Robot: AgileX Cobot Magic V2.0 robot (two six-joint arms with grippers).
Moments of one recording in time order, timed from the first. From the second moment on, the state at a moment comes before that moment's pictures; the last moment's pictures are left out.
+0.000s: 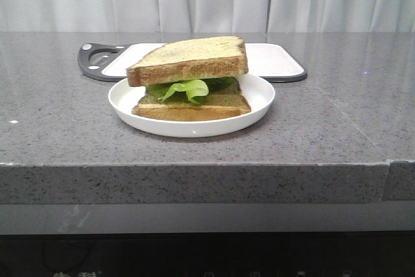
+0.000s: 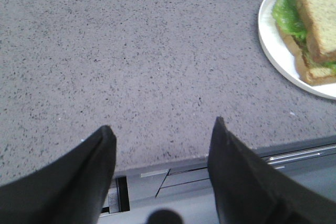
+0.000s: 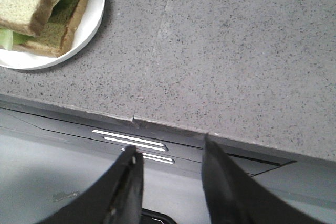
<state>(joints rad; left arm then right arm) -0.04 0.68 -0.79 -0.26 0.93 0.22 0.22 0.65 -0.89 0.09 1.06 0.08</state>
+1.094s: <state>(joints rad) -0.04 0.55 -0.72 -0.20 0.90 0.18 0.22 0.65 -0.89 0.09 1.09 0.09</state>
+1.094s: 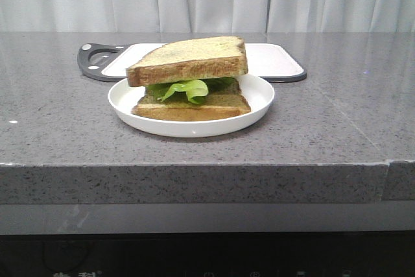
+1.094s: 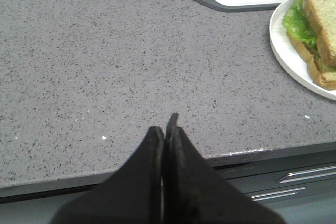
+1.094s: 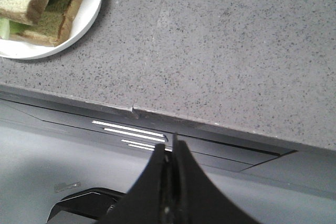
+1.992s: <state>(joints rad) -0.05 0.09 -0.23 -0.22 0.30 0.18 0.22 0.65 -0.89 0.09 1.09 0.09</state>
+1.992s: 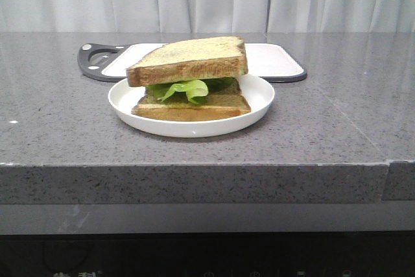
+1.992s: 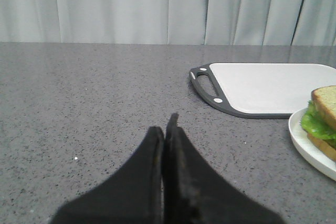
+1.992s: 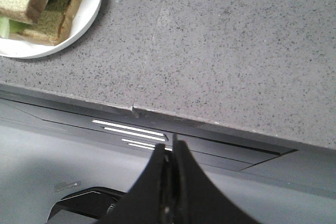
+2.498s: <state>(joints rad) -0.01 0.00 0.01 -0.04 0.04 -0.04 0.22 0.65 -0.89 0.09 1.10 0.09</state>
